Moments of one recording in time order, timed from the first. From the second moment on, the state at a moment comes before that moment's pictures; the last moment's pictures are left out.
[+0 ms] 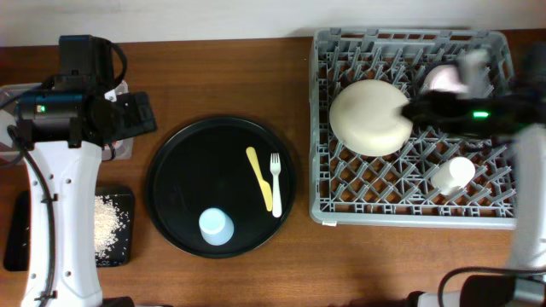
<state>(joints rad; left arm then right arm) 0.01 1.57 1.85 -1.37 -0.24 -0.23 -0.25 1.57 1.70 -1.33 -0.71 -0.16</state>
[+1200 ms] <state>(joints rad) 0.01 1.57 1.85 -1.37 -0.24 -0.23 1.05 2.09 1.70 -0.91 -0.09 -0.36</state>
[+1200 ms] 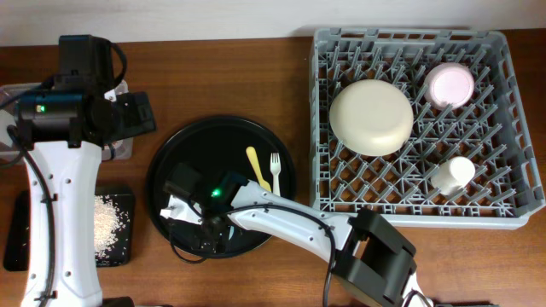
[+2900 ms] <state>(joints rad) 0.01 1.57 1.85 -1.37 -0.24 -0.23 0.04 1.59 1.70 -1.49 -0.01 0.00</state>
